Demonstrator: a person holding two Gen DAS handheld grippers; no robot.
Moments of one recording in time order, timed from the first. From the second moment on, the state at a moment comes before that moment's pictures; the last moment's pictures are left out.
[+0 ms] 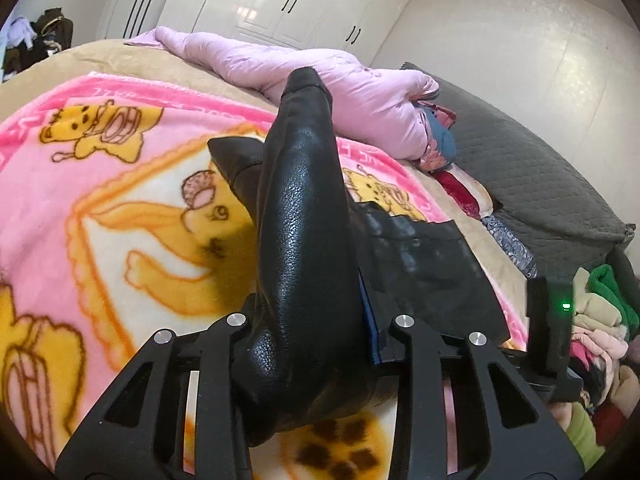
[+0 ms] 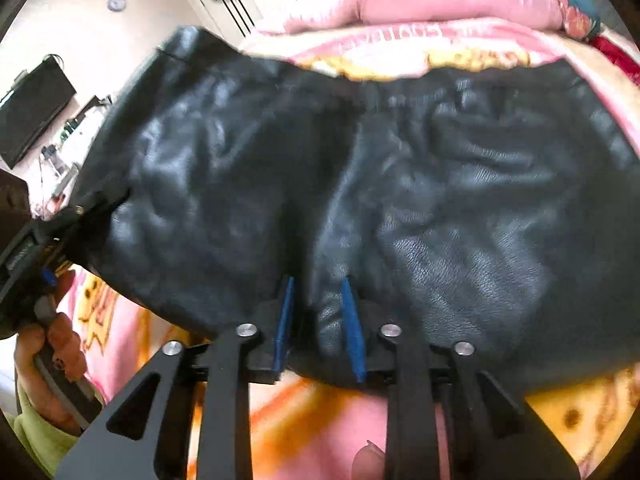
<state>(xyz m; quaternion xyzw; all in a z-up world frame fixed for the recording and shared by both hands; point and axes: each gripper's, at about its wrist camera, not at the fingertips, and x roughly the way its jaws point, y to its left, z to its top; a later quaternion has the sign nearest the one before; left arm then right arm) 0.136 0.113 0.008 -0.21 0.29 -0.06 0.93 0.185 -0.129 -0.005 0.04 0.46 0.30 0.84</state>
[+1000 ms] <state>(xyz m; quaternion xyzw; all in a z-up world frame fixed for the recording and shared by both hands) 0.128 0.084 0.039 -0.23 0.26 -0.08 0.93 0.239 0.045 0.108 -0.13 0.55 0.27 0.78</state>
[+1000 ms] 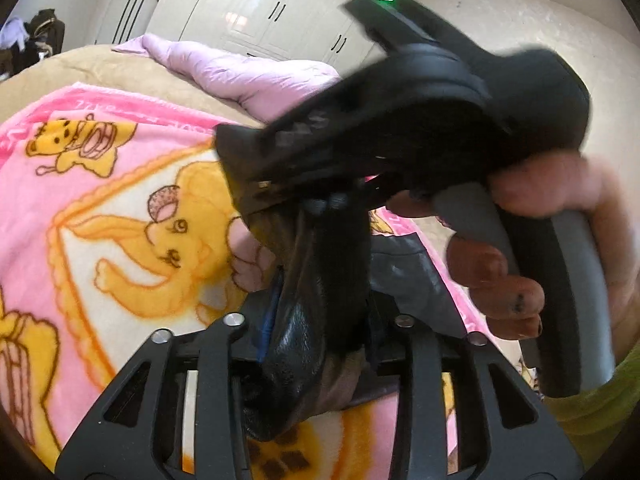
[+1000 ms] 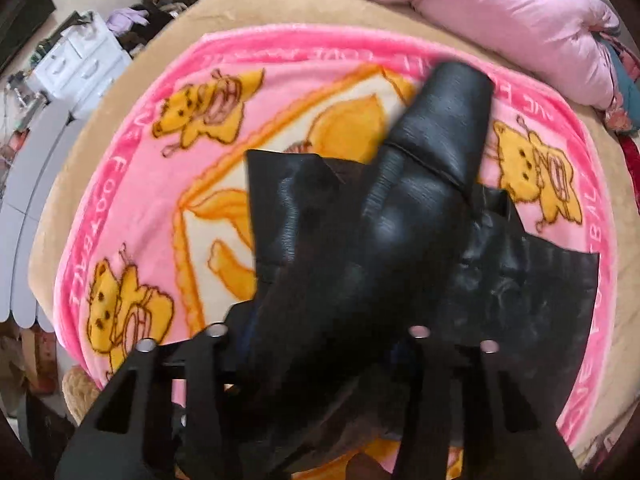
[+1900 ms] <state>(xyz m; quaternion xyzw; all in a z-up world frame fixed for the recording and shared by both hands) 0.214 -0.036 -0.005 -0.17 0.36 -0.13 0.91 0.321 -0.312 0.057 0.21 0.51 0.30 0.77</state>
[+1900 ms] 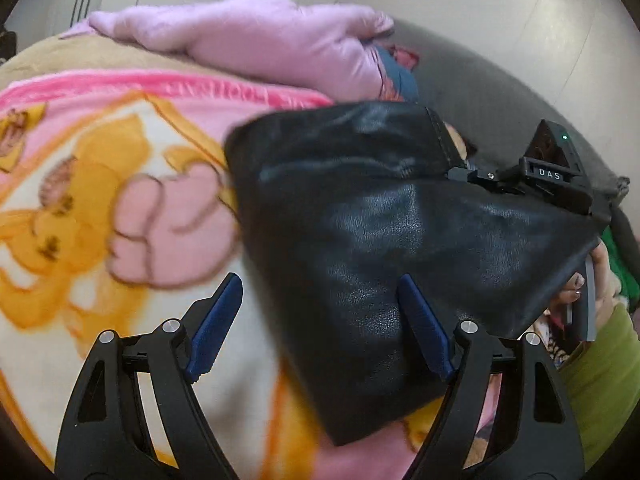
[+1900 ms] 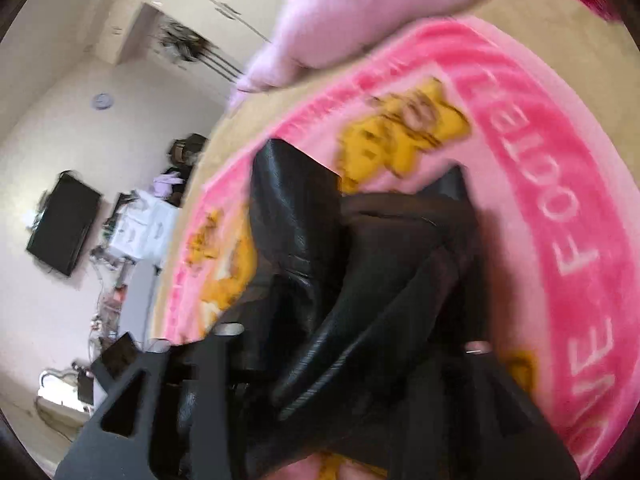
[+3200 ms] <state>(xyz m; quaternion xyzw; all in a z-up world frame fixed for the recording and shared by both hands) 0.227 -0.094 -0.028 -0.06 0.37 -0.14 0.92 0.303 -0.350 0.005 0.14 0.42 0.19 0.87</state>
